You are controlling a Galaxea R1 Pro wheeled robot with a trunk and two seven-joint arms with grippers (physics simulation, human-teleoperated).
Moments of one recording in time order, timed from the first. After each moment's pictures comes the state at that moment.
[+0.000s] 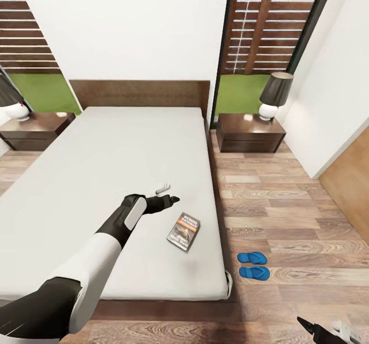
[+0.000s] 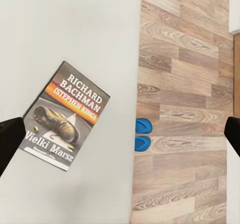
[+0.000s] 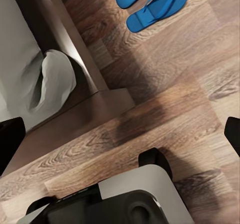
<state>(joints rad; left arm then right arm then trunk) -0.99 -0.12 -0.12 -0.62 0.54 0.64 -0.02 -0.45 -0.43 -0.40 -0.01 -0.27 -0.02 0.65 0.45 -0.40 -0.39</state>
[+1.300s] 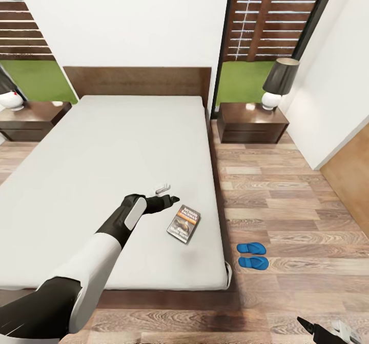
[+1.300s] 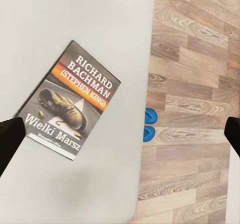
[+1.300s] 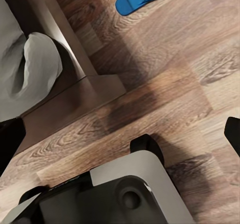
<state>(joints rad) -0.99 -0.12 -0.12 -0.62 0.54 0.64 -0.02 -0.45 -0.43 -0.40 -0.01 -0.27 -0.02 0.65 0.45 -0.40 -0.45</state>
